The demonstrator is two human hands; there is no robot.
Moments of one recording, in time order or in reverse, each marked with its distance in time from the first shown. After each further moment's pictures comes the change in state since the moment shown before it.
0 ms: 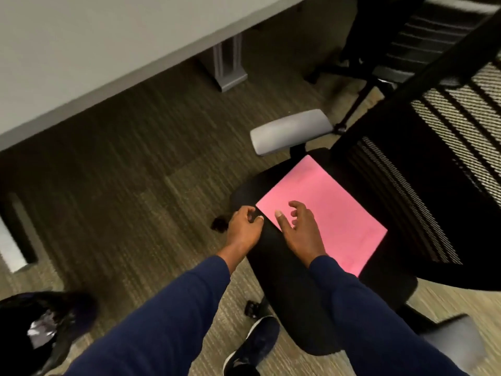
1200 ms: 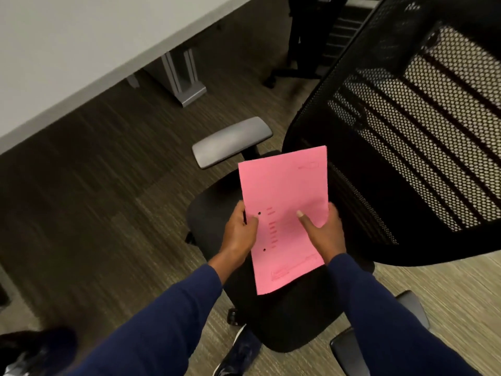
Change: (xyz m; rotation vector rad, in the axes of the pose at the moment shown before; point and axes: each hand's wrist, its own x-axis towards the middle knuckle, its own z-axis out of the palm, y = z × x) left_hand -0.062 0.091 0.078 -0.262 -0.137 0.159; right_hand -0.003 0.093 -0.142 0.287 0.221 0.301
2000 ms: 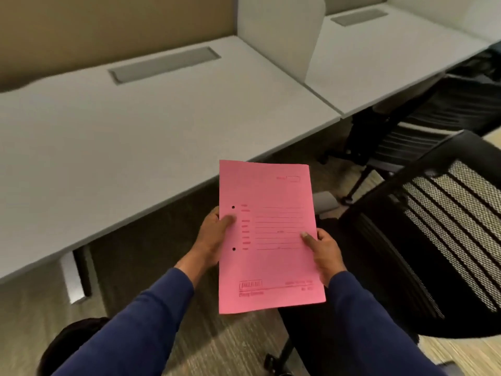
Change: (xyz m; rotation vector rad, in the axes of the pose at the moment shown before) left_hand -0.111 0.138 -0.294 -0.378 0.089 0.016; right_hand -0.159 -0.209 0.082 0.337 -0.362 -0.010
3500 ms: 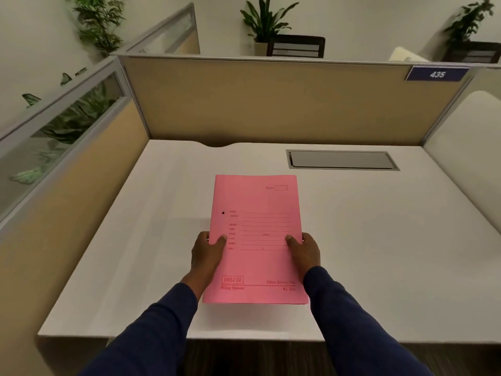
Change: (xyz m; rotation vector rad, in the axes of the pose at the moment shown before) left_hand 0.058 0.189 -0.386 0.146 0.904 0.045; right_hand 0.052 -0.229 0.517 -0.474 -0.389 -0.276
